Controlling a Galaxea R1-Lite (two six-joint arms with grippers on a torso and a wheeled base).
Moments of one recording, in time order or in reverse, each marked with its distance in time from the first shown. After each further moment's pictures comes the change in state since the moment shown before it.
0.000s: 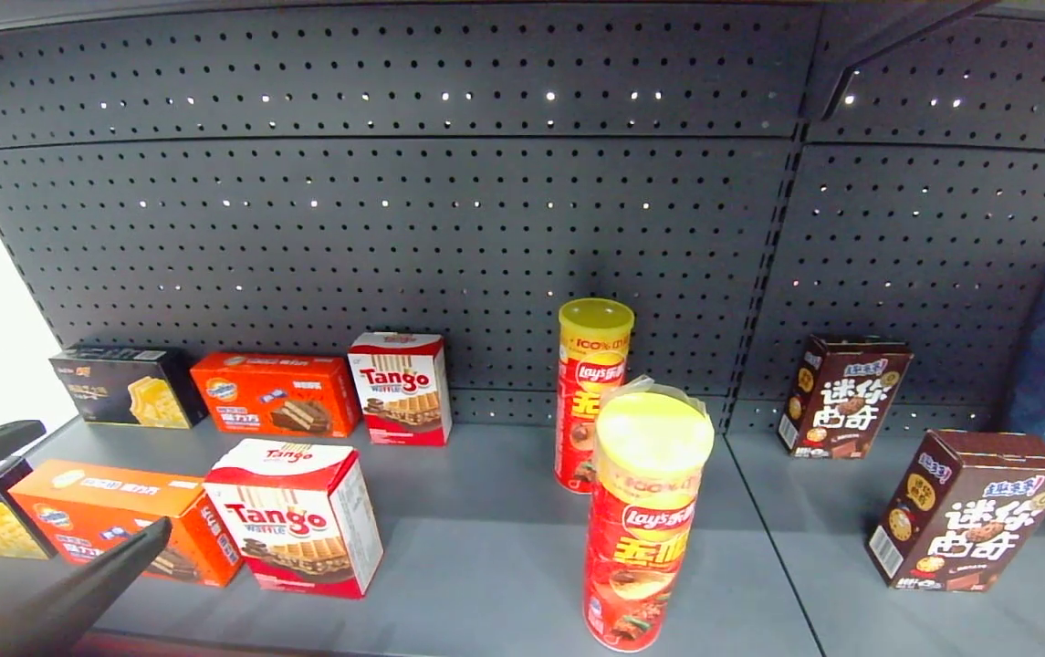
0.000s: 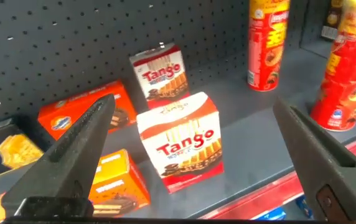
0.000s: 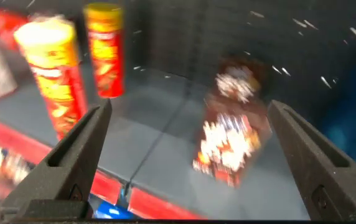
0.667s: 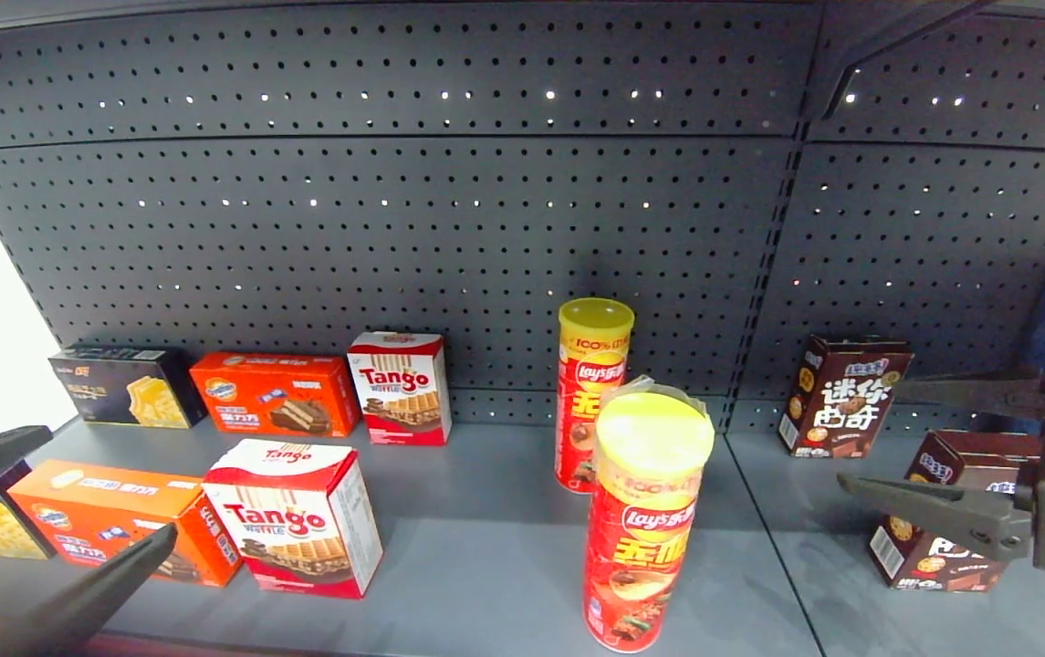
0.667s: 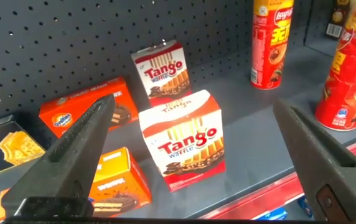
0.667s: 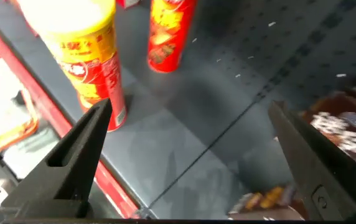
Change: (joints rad) left arm 0.000 0.005 0.009 0.001 -0.001 0.001; right arm 0.305 0.550 -0.201 -0.049 -0.036 -0.090
